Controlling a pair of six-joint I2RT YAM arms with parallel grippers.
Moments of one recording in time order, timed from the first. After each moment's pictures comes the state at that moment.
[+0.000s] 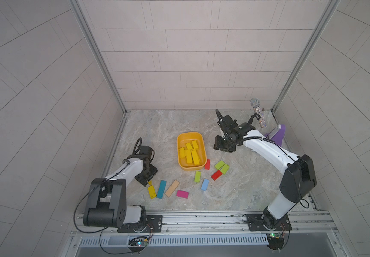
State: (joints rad) left arm -0.05 1.39 0.67 -0.76 -0.05 -1.01; right arm 0.50 1.67 1.46 -0.97 -0.09 0.67
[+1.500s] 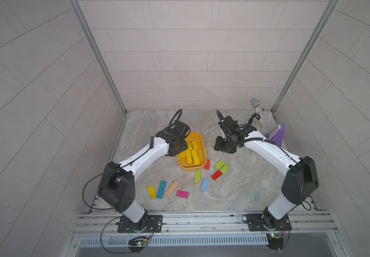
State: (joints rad) left arm -0.56 1.63 1.32 -0.84 -0.13 -1.01; right arm 0.50 1.64 1.43 -0.97 -0.10 0.68
